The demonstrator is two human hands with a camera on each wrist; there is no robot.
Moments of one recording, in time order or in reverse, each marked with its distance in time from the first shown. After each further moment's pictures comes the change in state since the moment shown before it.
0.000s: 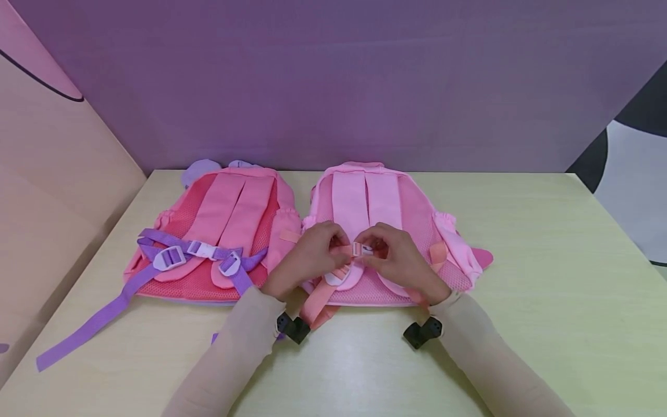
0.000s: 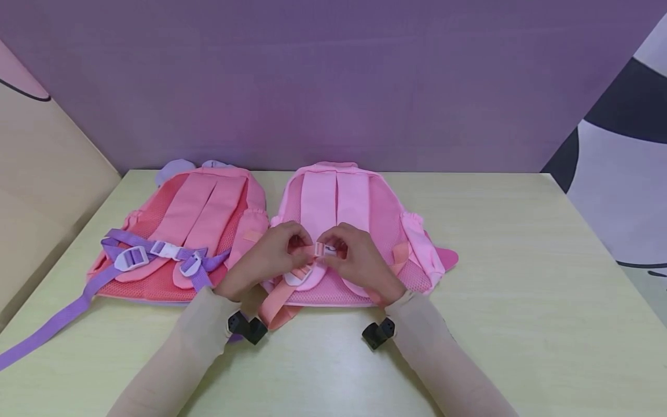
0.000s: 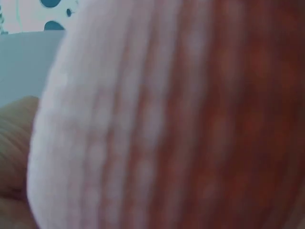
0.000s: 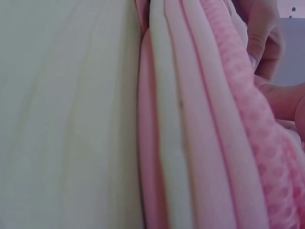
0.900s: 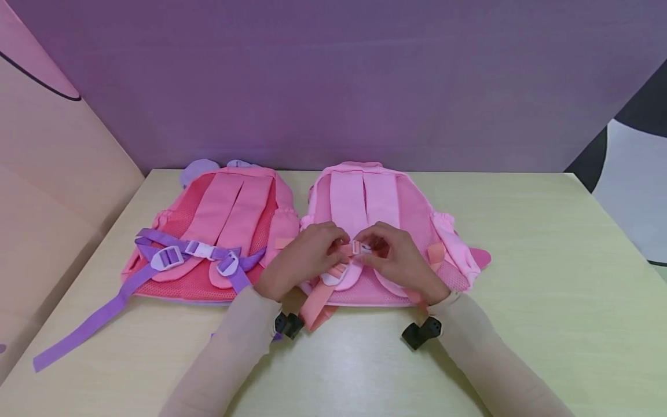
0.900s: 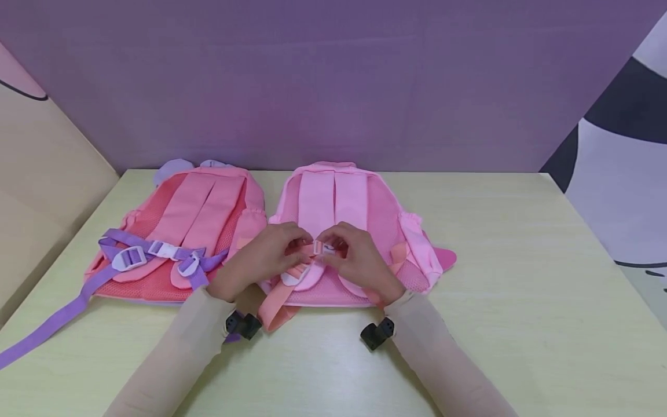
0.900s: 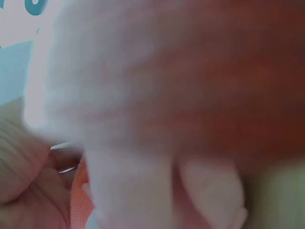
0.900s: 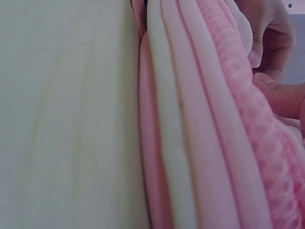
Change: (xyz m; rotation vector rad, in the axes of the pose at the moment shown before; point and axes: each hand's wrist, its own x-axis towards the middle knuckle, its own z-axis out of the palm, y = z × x) left_hand -0.003 0.006 -0.008 0.238 -0.021 0.166; right_hand -0.001 0.002 0.000 0.073 0.022 0.037
